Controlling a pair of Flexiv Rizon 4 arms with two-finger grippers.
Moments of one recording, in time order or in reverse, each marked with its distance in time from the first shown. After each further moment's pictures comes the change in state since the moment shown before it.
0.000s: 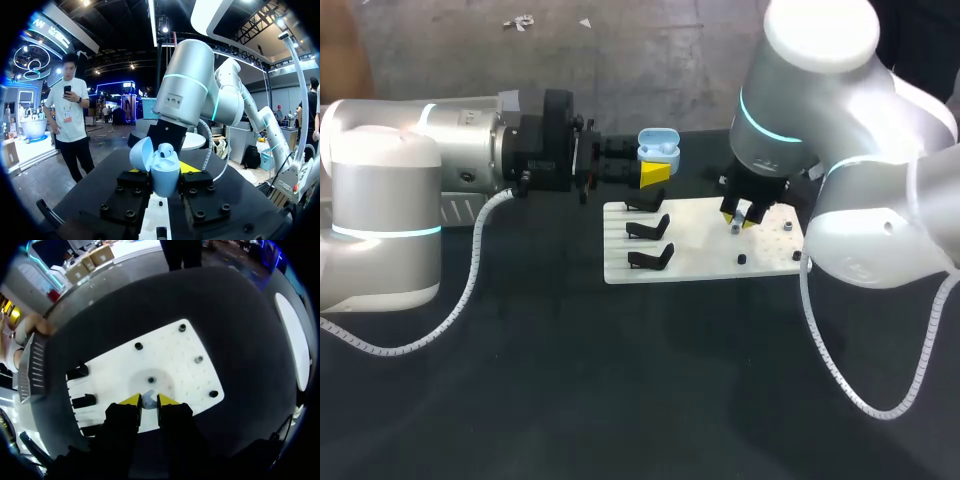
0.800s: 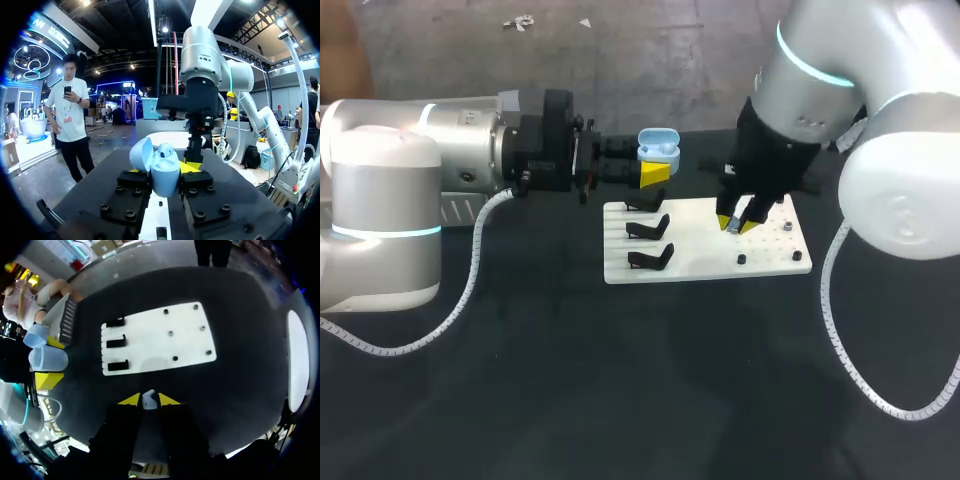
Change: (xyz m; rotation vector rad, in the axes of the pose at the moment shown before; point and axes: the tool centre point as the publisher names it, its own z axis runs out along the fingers) left arm 0.000 0.000 0.000 0.000 0.000 0.000; right arm 0.068 0.013 -0.109 -0.104 0.187 -0.219
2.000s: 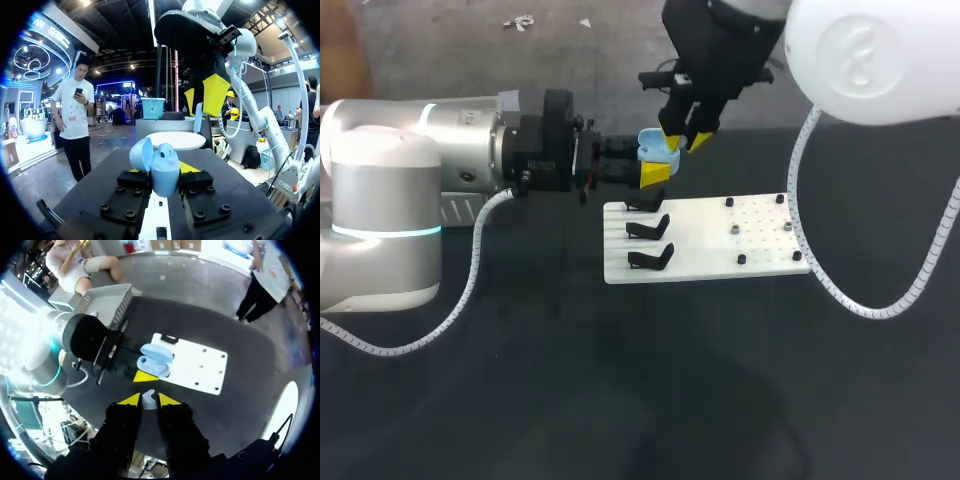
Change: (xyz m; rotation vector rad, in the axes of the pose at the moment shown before) left arm 0.000 0.000 0.000 0.000 0.000 0.000; right arm -0.016 0.089 -0.097 -0.050 -0.027 -0.449
